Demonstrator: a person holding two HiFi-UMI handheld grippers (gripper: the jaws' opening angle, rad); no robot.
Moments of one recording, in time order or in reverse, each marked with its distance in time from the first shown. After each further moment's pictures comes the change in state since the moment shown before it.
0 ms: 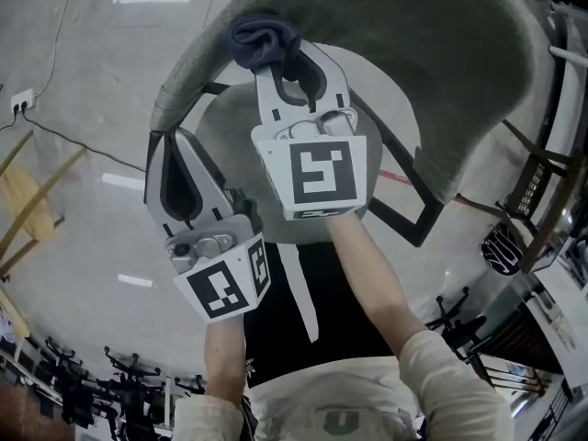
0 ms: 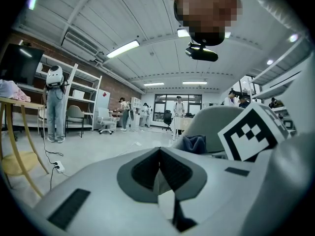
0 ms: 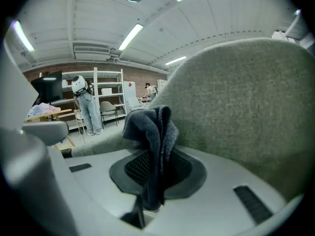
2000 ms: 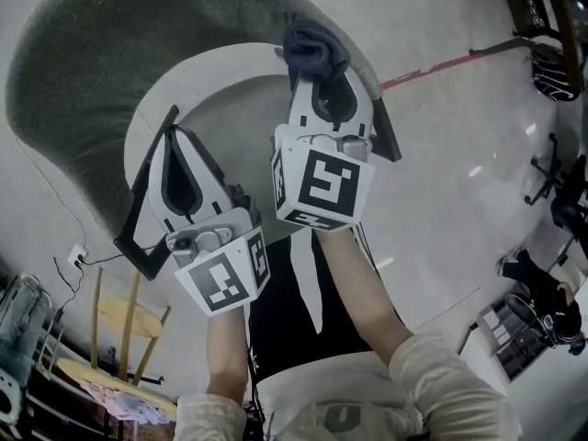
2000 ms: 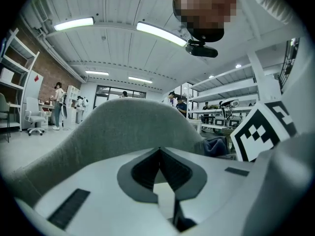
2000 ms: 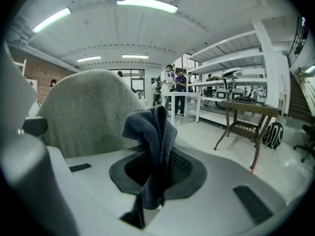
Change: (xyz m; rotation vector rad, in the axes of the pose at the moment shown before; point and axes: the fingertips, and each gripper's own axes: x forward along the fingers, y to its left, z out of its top) left arm -0.009 -0.220 -0.020 0.148 0.060 -0.719; right arm -0.258 -0.204 -0.081 0.349 -0.016 -1.070
